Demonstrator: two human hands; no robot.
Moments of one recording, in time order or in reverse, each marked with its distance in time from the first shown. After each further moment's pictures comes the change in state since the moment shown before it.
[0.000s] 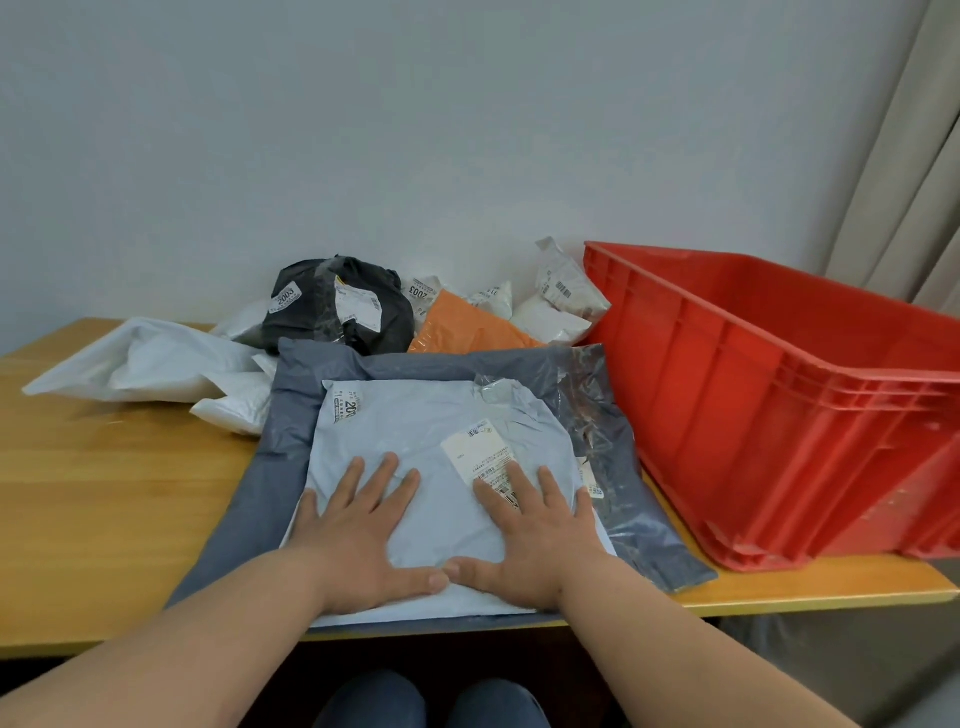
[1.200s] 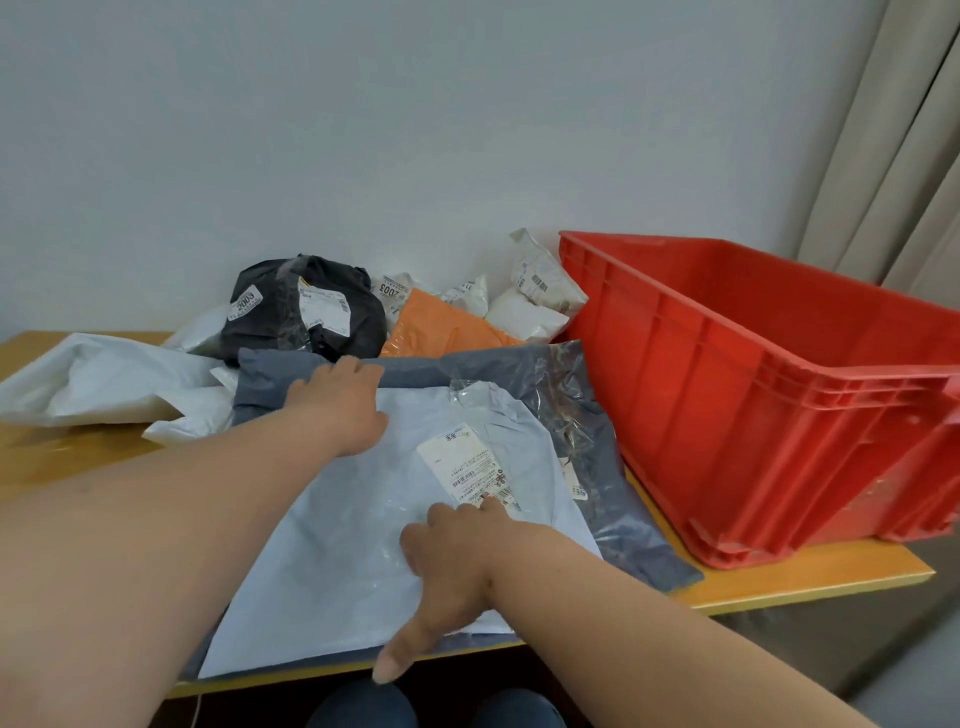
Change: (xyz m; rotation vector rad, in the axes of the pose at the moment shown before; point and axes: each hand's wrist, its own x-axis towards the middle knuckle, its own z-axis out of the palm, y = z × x) left_hand 0.081 0.002 -0.111 0.090 0.317 -0.137; right_hand -0.011 -0.055 -0.059 -0.065 -0.257 -0.274
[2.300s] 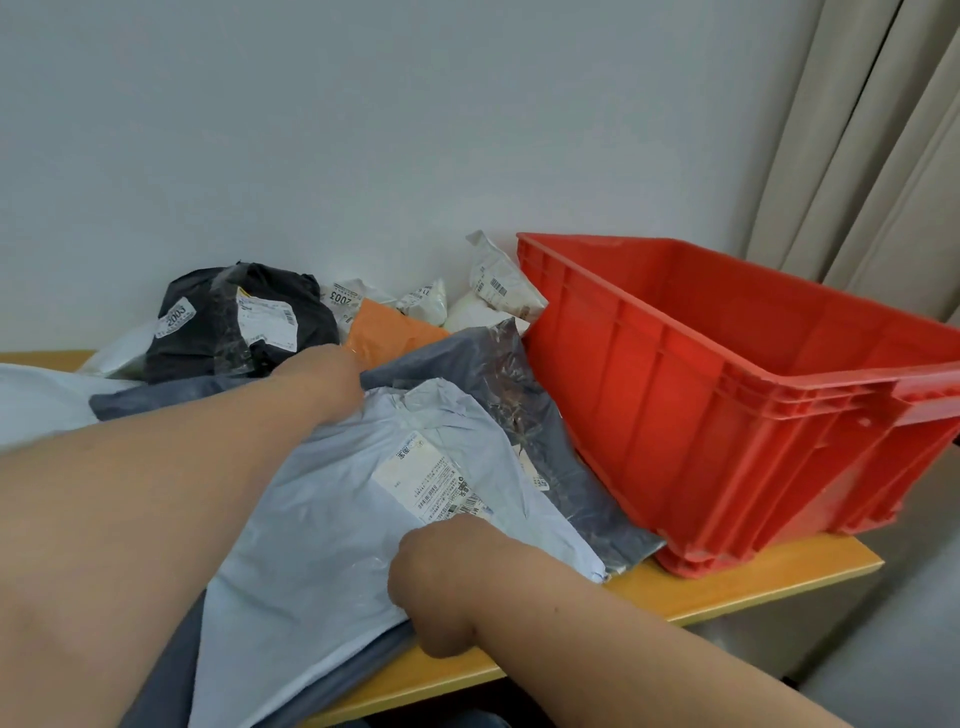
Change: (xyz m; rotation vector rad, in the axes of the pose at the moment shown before) left_hand 0.075 0.020 -0.011 0.057 0.009 0.090; right_hand -0.011 0.012 -0.015 -0.306 0.113 -0.142
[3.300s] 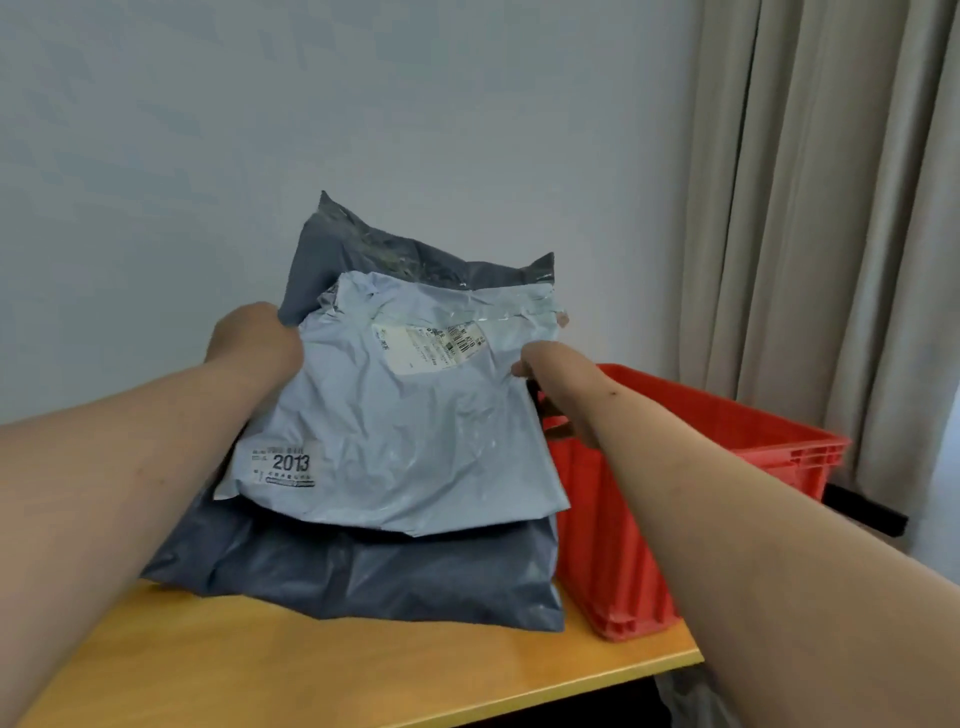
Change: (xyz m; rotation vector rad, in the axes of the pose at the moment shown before) left_hand -0.131 -0.004 -0.185 -0.581 0.694 -0.245; right_hand -0.161 0.086 -0.137 1.133 0.813 0.600
